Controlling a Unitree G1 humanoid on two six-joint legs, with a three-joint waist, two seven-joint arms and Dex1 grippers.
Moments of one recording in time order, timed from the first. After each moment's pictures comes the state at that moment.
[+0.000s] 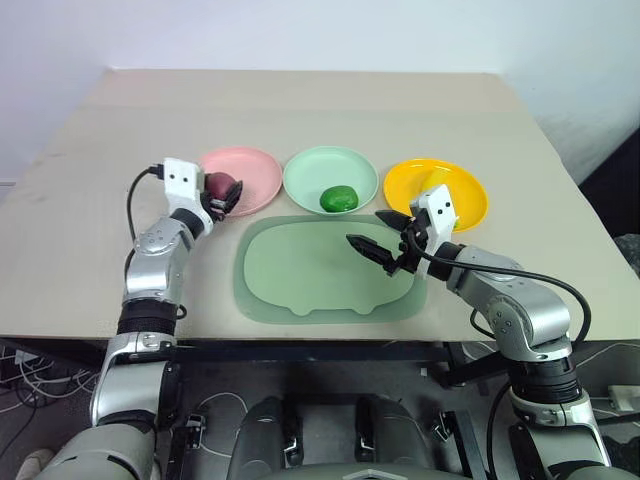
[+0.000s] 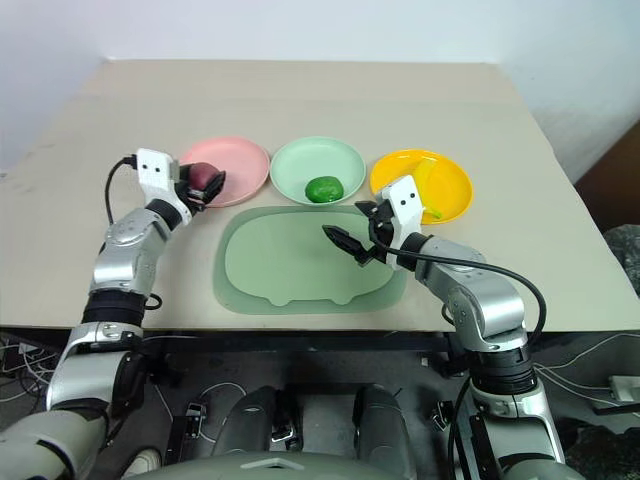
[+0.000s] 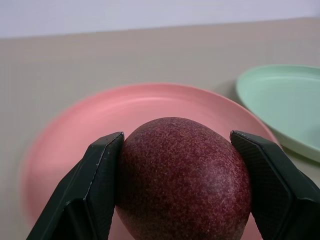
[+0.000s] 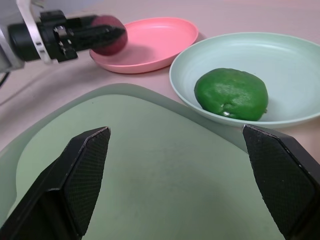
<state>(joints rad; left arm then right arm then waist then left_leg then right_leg) -0.69 0.38 0.16 0.59 -0.22 0.10 -0.45 -0.41 -0.41 0.00 -0.29 0.47 0.75 0.54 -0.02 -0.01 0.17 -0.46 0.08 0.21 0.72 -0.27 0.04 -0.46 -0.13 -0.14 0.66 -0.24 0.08</state>
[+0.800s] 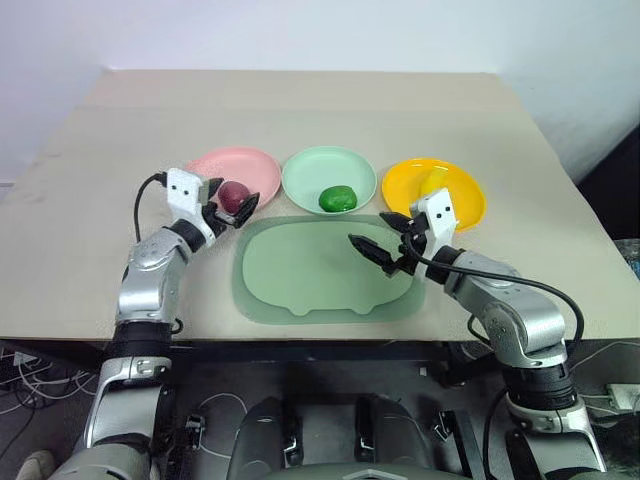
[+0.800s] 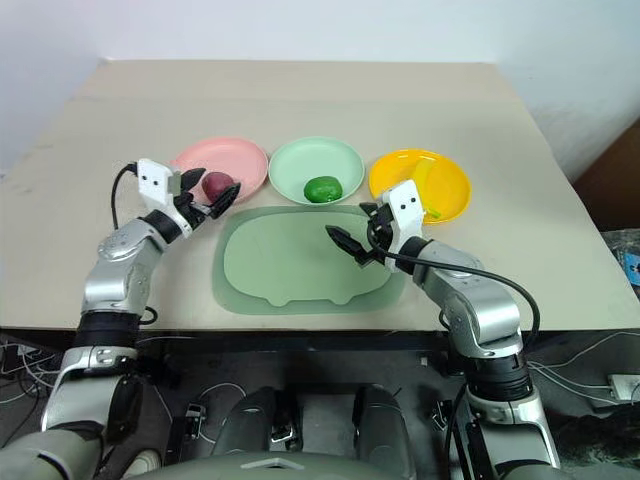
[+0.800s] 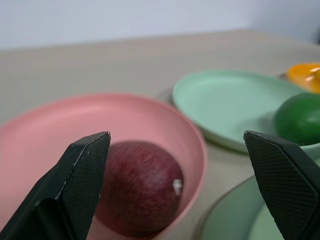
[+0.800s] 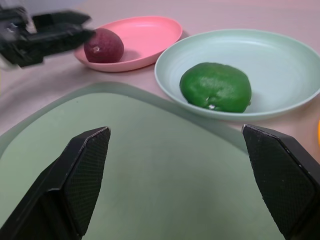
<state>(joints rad) -0.49 0.43 0.20 0.27 -0.33 0.09 -0.65 -0.34 -0.37 0.00 -0.32 0.45 0.71 0.50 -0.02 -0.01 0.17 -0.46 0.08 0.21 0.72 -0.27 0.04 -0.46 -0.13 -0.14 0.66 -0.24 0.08</state>
